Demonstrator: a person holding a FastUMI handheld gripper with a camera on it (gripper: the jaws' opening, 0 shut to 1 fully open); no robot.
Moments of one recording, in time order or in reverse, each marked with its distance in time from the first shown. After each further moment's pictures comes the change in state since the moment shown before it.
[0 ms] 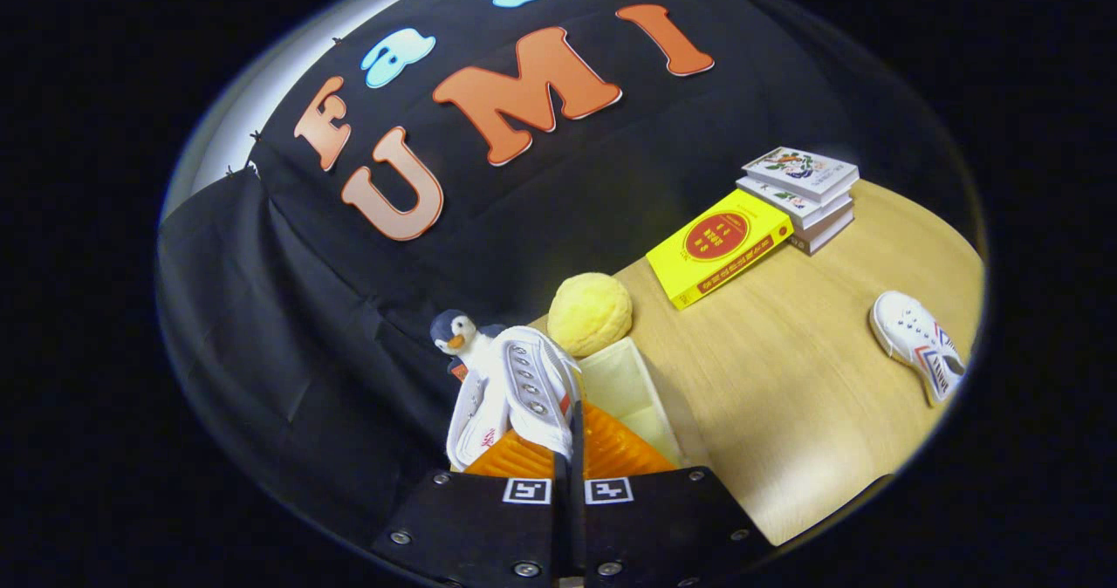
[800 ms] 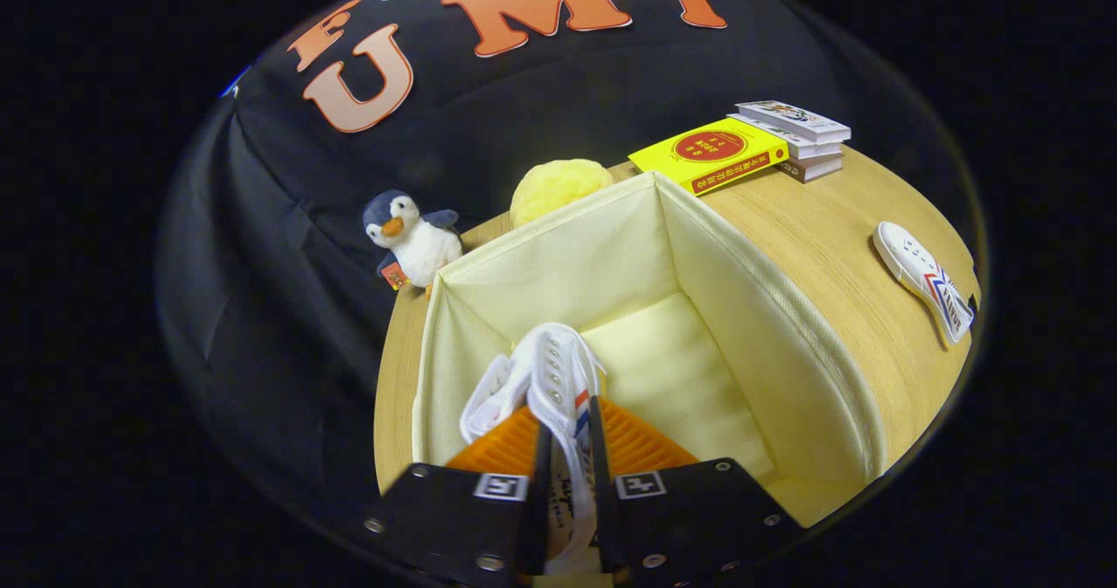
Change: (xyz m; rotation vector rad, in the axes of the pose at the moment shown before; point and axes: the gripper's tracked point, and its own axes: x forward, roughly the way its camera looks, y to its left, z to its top) arm 0.047 -0.001 -0.110 -0.116 0.147 -0.206
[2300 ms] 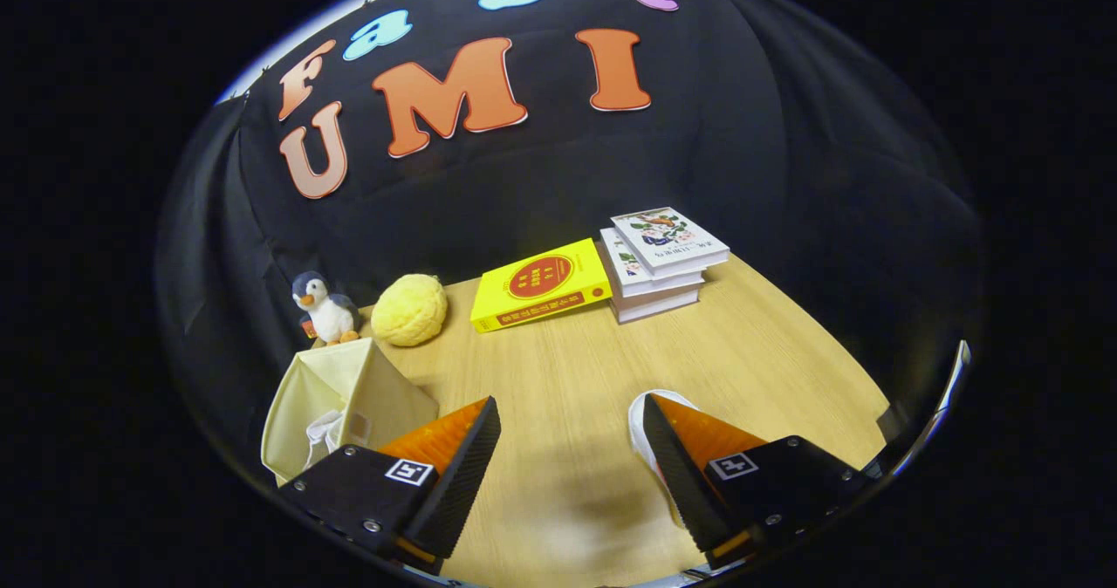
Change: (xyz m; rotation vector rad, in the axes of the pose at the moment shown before) arm -0.092 -0.318 0.157 -0.157 -0.184 -0.095
